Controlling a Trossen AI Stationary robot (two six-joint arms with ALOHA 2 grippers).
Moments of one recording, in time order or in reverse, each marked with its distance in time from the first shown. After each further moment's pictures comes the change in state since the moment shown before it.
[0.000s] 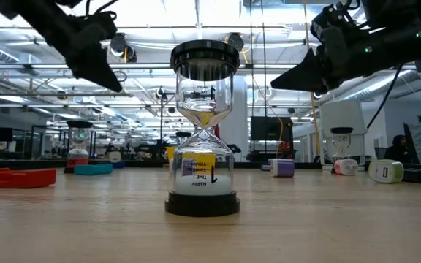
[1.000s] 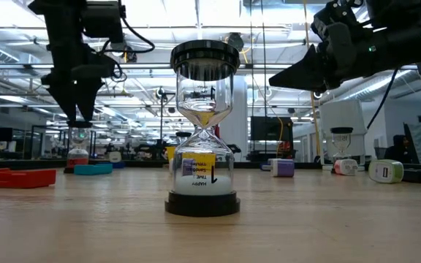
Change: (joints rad) left arm 0.199 0.272 0.203 -0.563 0.087 -0.338; right arm 0.042 0.062 0.000 0.085 -0.001 -0.026
